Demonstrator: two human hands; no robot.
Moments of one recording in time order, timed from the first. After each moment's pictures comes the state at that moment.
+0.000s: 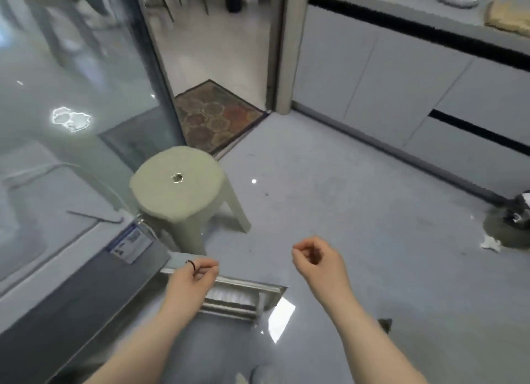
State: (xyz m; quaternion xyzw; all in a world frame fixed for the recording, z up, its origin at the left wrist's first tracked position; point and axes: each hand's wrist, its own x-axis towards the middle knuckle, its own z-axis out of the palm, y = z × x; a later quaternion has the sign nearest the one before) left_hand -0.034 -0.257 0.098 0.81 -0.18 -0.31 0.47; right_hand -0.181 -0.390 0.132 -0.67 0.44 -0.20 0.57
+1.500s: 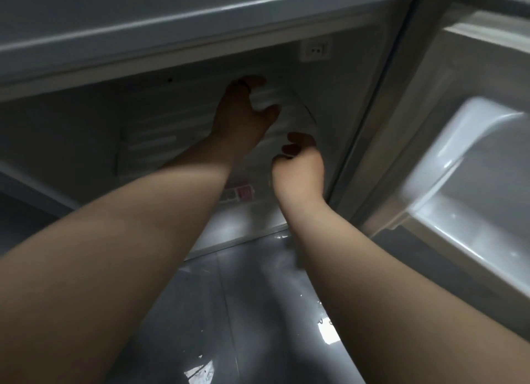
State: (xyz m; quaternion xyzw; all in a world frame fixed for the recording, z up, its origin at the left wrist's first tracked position) left_hand 0.229 -0.126 -0.351 0.89 -0.13 0.07 0.44; right_hand 0.145 -0.183 -0.359 -0.75 0.27 -0.12 0.59
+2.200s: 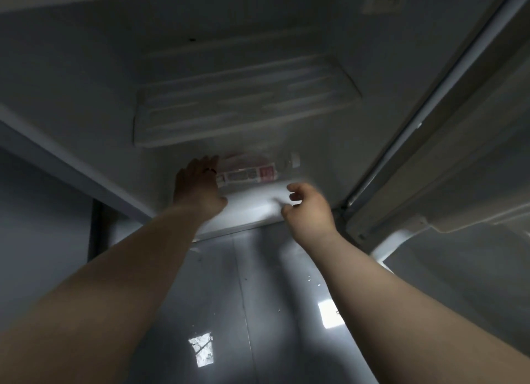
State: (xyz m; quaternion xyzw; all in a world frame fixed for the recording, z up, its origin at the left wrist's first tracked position) left_hand 0.198 -0.005 -0.478 0.98 -0.06 -0.16 0.08; right_hand 0.119 -0.162 -0.443 -0.81 0.24 0.11 0.52
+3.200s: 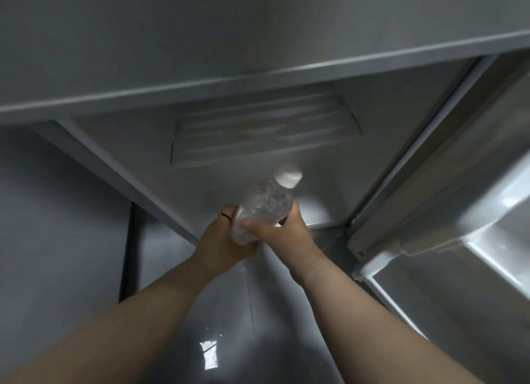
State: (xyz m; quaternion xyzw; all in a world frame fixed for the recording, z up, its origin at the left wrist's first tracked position) left_hand 0.120 -0.012 -0.432 0.89 0.01 -0.15 0.42; right_hand 0.103 -0.135 -0.392 -0.62 0.17 0.15 0.76
